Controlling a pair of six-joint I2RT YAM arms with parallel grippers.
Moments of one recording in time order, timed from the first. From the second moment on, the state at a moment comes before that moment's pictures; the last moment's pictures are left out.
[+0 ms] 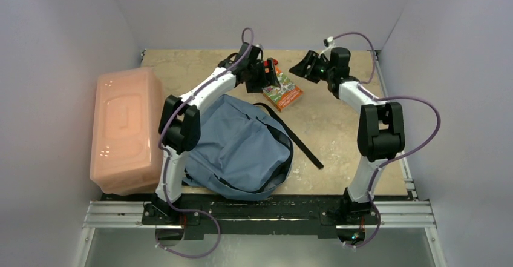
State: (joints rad) left arm -0.54 2.19 1.96 -0.57 0.21 -0.69; right arm 0.12 1.88 1.29 0.16 -0.53 0.59
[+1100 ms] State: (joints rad) left arm -0.55 2.39 1.98 -0.48 0.28 -0.91; right arm 0.05 2.13 1.46 -0.06 -0.58 0.41
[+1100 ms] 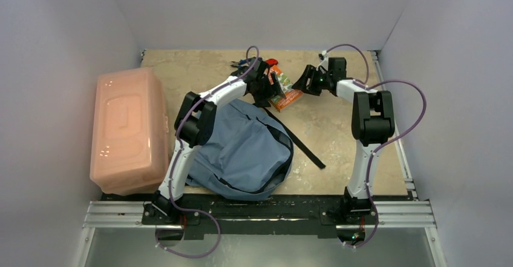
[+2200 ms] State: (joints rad) left arm -0.53 2.41 1.99 -0.48 0.32 -0.94; right arm 0.04 2.11 1.18 0.46 -0.83 0.87
